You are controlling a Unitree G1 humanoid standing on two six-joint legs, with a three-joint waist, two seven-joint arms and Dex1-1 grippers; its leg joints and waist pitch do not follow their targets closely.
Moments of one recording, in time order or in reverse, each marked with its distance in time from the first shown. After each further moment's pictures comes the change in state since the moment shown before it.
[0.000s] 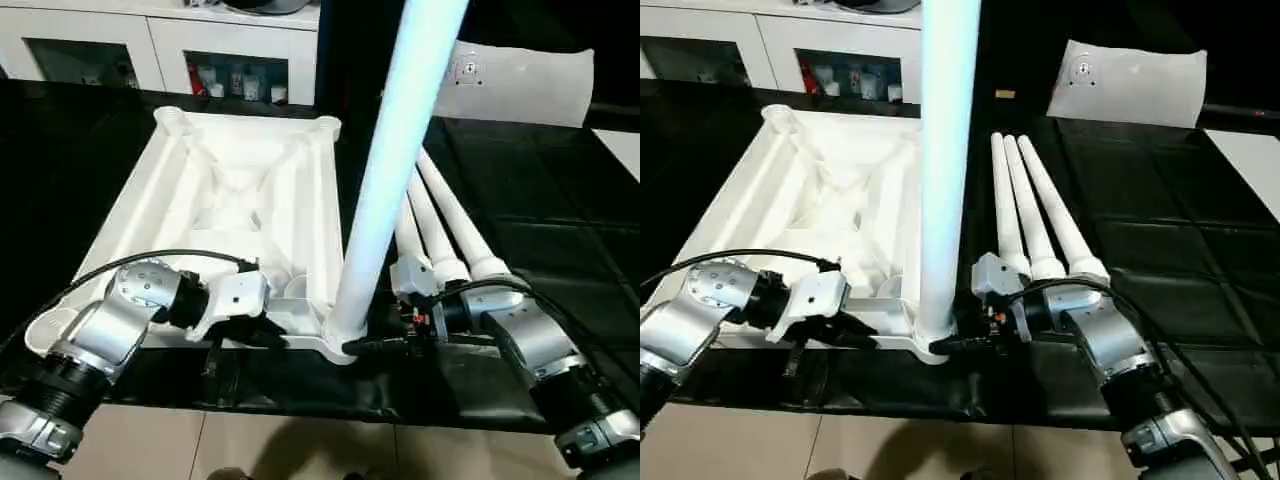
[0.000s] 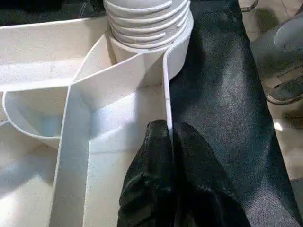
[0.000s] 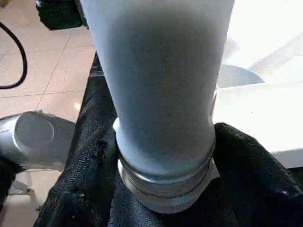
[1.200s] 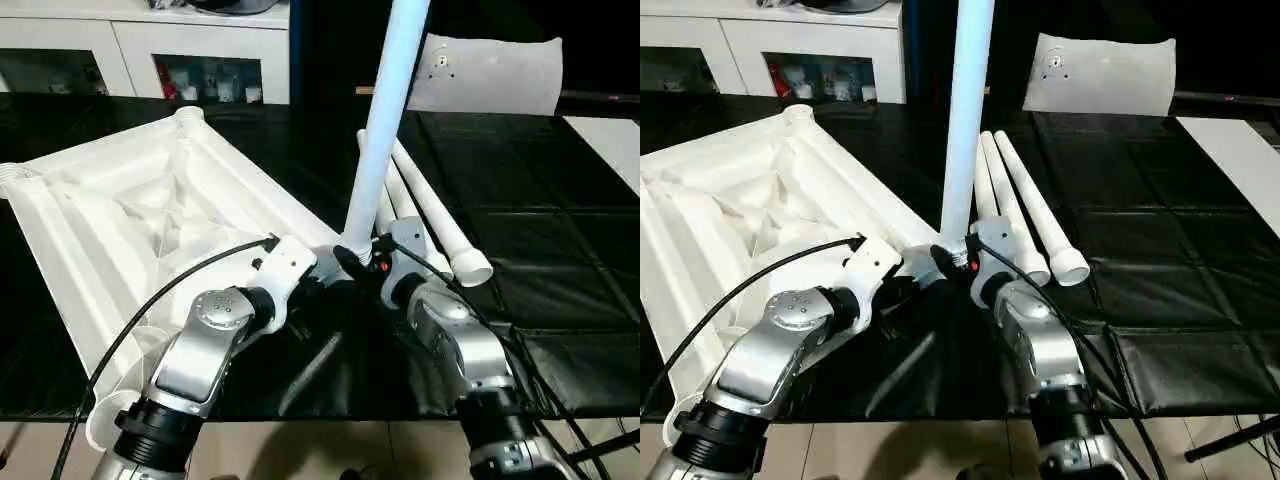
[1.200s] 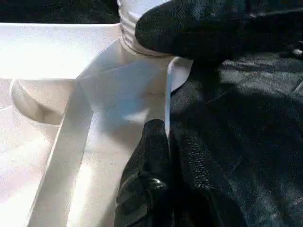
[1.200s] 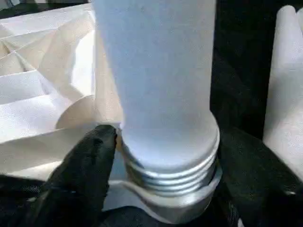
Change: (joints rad) left arm 0.127 -0.434 0.119 -0.285 0.138 0.626 0.761; right arm 0.096 0.418 -0.256 -0.075 -0.109 0.201 -0.914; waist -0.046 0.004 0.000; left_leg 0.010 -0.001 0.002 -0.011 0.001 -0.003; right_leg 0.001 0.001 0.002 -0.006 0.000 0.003
